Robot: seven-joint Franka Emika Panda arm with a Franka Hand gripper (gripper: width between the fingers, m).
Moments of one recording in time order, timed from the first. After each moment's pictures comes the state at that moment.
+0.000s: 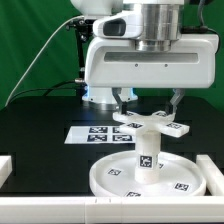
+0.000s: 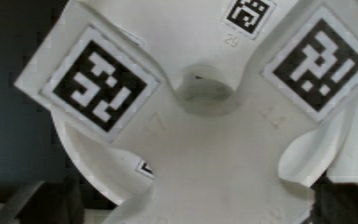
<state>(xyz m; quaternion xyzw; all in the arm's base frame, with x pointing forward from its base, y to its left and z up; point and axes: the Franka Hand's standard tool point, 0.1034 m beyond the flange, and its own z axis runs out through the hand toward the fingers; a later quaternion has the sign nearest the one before) 0.567 0.035 0.123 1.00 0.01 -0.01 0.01</state>
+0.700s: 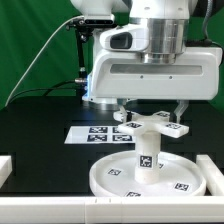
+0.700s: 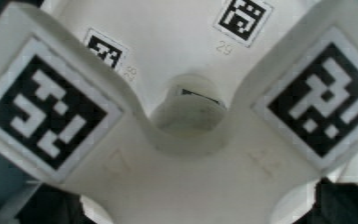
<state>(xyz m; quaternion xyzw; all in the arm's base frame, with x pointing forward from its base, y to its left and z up) 0.562 0.041 0.101 1.00 0.02 -0.01 0.02</state>
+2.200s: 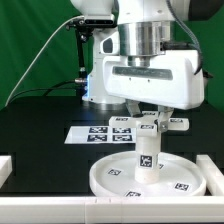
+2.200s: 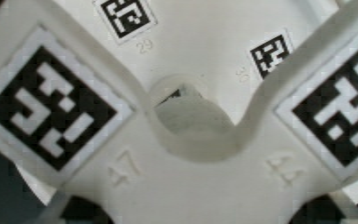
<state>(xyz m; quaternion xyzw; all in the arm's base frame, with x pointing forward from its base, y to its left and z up) 0.562 0.041 0.099 0.87 -0.49 0.02 -0.04</state>
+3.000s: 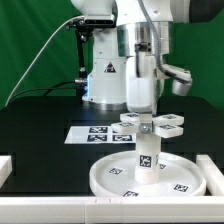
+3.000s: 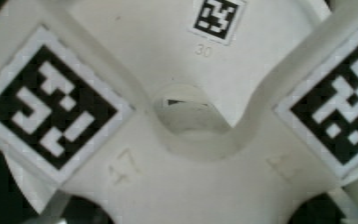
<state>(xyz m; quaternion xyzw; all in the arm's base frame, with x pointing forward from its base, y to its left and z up) 0.562 0.042 0.097 0.59 -0.81 0.02 -0.07</state>
